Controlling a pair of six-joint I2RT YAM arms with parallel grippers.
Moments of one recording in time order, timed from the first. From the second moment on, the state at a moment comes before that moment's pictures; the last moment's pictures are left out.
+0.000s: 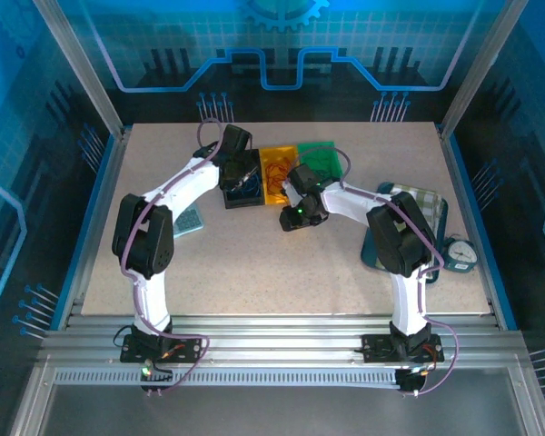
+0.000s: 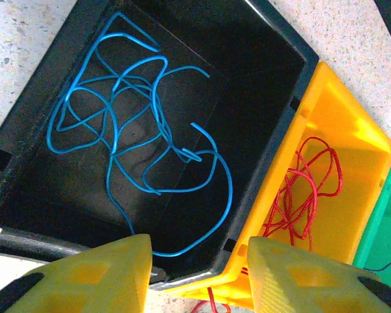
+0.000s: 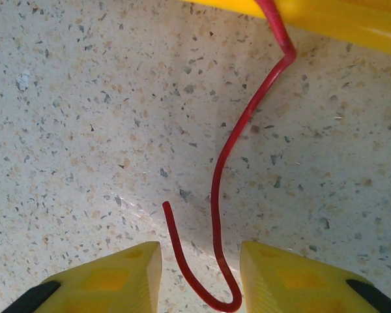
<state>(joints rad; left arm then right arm) -0.35 1.95 1.59 -0.60 -0.06 -1.14 0.55 2.02 1.40 -0.60 -0.21 0.21</state>
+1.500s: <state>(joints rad) -0.31 1.85 1.47 -0.60 -0.06 -1.17 0.44 2.34 1.99 -0.78 -0.38 0.32</state>
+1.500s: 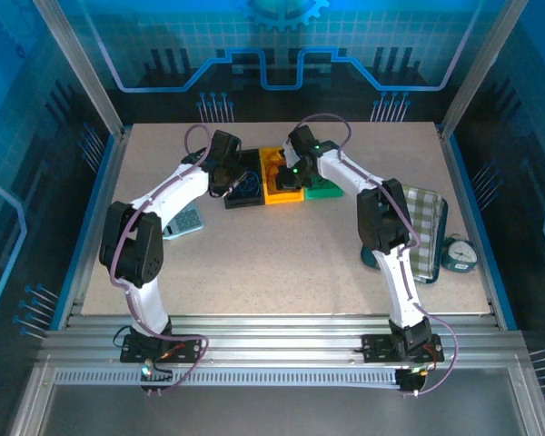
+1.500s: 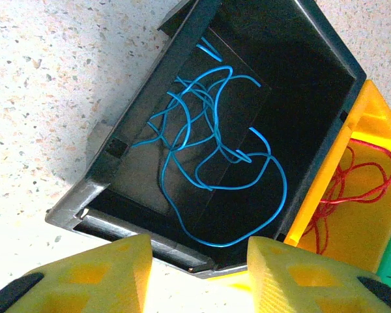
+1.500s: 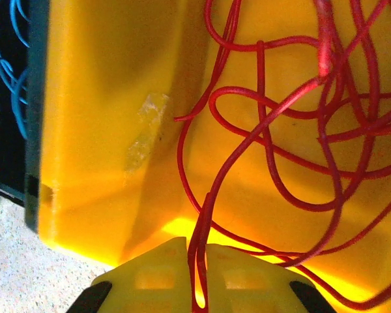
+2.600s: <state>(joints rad) -0.30 1.74 1.31 -0.53 -0.12 -1.14 0.44 1.76 1.29 -0.29 0.02 0.36</state>
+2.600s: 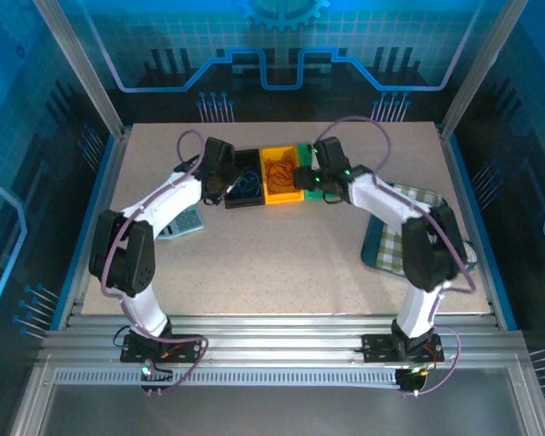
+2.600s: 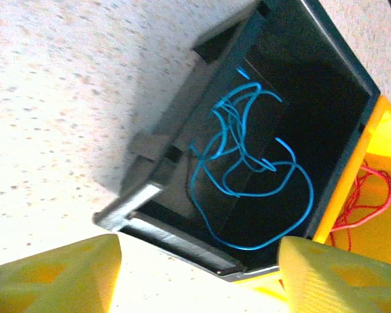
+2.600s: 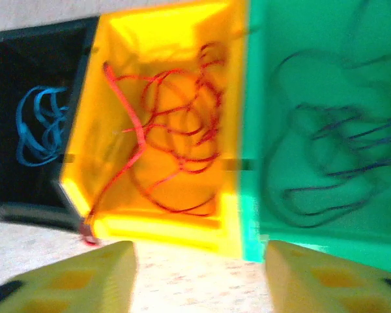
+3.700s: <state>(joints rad) -0.13 1.42 0.59 0.00 -0.70 -0.47 0.16 1.57 0.53 0.38 0.34 -0.08</state>
